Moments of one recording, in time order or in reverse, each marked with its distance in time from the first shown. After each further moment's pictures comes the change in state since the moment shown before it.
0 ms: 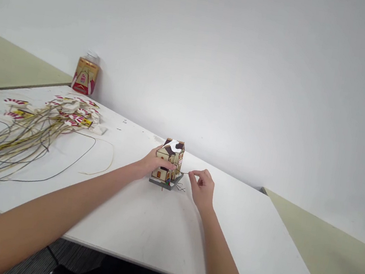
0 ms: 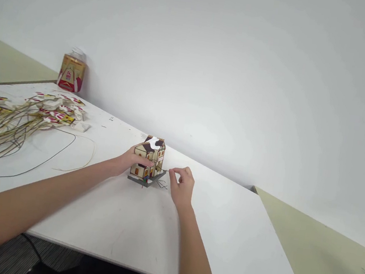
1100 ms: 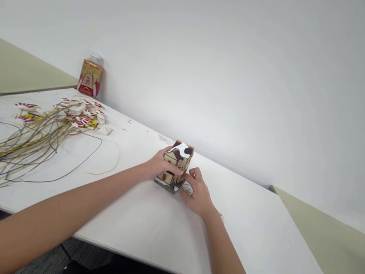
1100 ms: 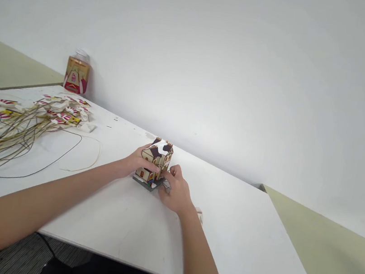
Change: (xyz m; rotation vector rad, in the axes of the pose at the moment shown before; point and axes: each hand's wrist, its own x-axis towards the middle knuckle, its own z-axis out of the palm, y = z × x) left_hand 0.001 -0.010 -0.001 -0.015 -0.054 0.017; right_hand -0.013 -0.020 0.003 -0.207 -0.518 -0.151
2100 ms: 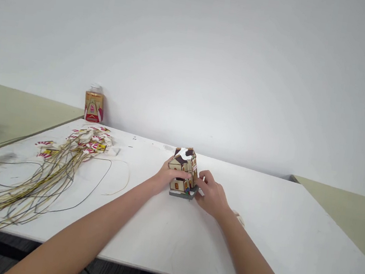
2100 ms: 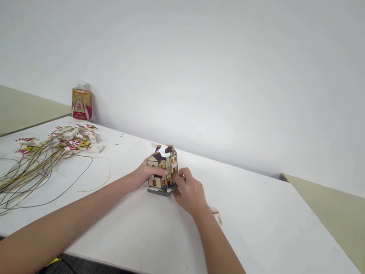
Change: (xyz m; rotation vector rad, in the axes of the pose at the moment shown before) left_hand -0.005 0.001 0.003 0.003 -0.038 -0.014; right_hand 0.002 0.009 0.015 -0.331 0.282 -0.145
